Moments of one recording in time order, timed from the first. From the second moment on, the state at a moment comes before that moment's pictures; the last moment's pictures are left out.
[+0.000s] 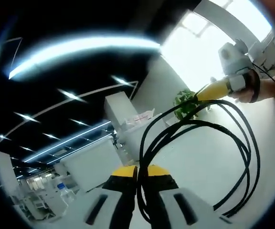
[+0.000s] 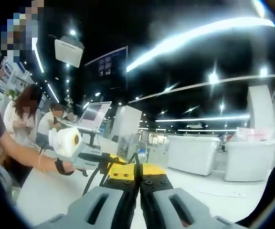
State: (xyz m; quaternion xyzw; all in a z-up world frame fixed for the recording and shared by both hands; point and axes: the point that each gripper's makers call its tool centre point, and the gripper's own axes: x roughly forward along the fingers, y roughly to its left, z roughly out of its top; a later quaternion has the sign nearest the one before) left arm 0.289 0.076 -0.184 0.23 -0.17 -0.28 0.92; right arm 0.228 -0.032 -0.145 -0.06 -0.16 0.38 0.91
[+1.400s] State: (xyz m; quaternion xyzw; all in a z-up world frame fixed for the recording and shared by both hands) left arm 0.282 0.083 -0.167 0.27 -0.21 -0.25 0.91; right arm 0.243 -0.040 -0.145 0.07 -0.15 0.40 0.90
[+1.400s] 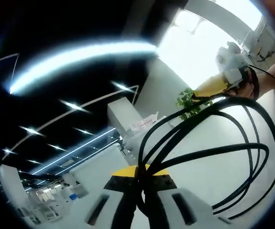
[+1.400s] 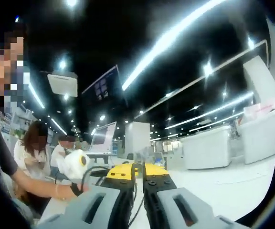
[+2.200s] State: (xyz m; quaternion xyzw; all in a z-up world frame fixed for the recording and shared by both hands) left arm 0.278 0.075 -0.169 0.27 -0.21 -0.27 0.90; right arm 0.326 0.059 -0.218 0.12 0.03 0.46 0.88
